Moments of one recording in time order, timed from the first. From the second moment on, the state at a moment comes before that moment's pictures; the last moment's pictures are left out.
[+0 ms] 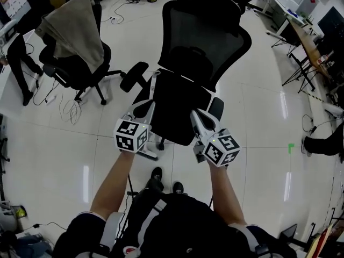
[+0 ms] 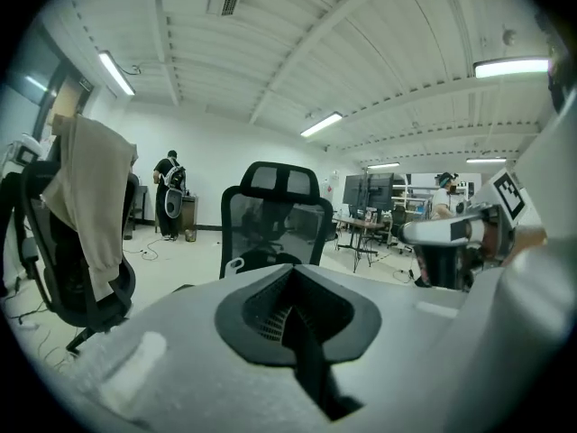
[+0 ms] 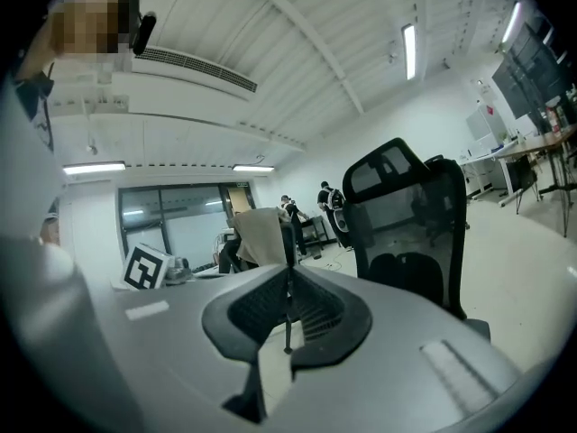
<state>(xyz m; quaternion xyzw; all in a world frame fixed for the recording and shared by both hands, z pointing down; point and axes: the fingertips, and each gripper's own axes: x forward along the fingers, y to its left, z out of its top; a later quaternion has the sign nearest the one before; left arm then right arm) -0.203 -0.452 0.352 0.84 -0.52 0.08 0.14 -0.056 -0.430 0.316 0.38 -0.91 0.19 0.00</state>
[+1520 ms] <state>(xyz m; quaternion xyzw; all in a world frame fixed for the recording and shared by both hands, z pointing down) -0.117 -0.295 0.264 0.84 -0.53 0.02 0.13 -0.052 -0.328 0.247 0.29 -0.95 0.08 0.03</state>
